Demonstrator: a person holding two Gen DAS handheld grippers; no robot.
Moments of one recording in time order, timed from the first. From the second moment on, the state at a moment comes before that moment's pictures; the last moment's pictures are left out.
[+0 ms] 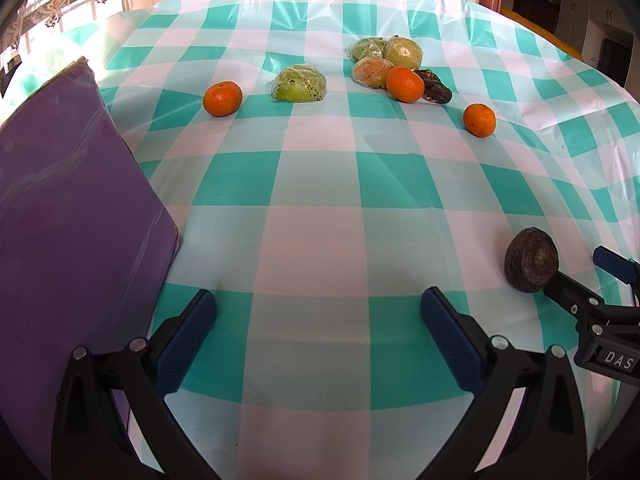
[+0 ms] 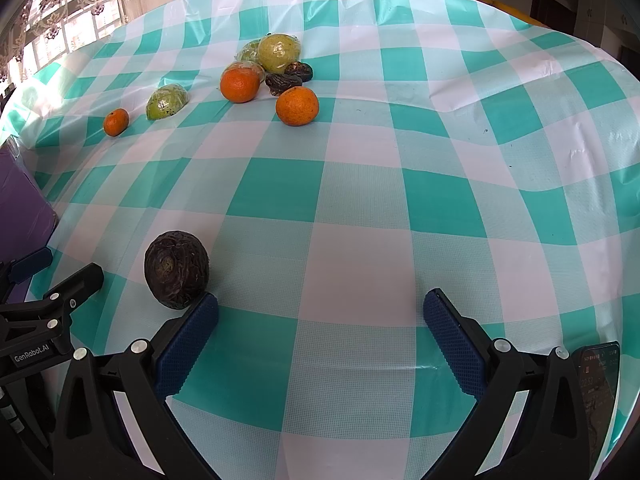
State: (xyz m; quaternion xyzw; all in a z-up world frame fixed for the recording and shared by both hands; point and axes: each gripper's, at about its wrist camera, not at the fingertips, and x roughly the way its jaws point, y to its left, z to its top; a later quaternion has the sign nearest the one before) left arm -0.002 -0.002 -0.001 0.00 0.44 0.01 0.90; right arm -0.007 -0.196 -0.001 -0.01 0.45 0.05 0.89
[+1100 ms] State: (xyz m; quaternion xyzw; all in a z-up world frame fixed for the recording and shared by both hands) left arm -0.002 -0.002 -0.002 0.00 0.44 0.01 0.90; right arm -0.007 -0.197 -0.002 -0.01 0.45 0.05 0.89
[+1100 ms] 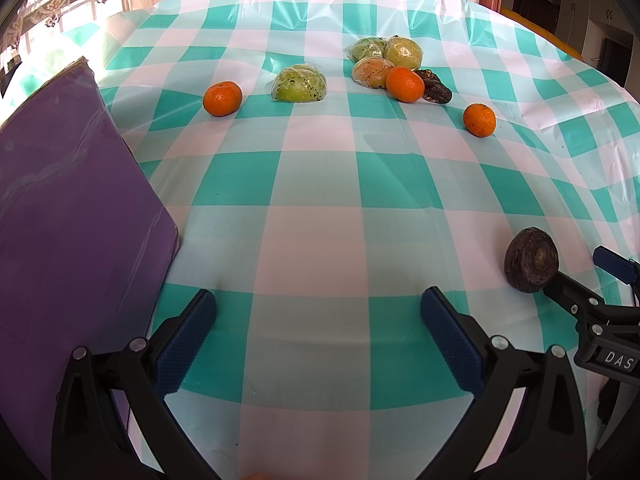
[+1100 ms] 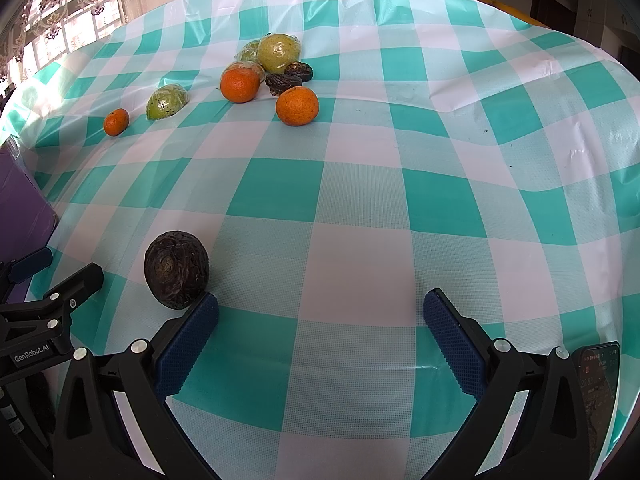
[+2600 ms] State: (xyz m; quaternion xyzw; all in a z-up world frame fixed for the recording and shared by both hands) left arm -0.016 0.004 0.001 -0.01 0.44 -0.01 0.90; right arm -0.007 -0.150 0.003 -0.11 0.43 0.22 0.87
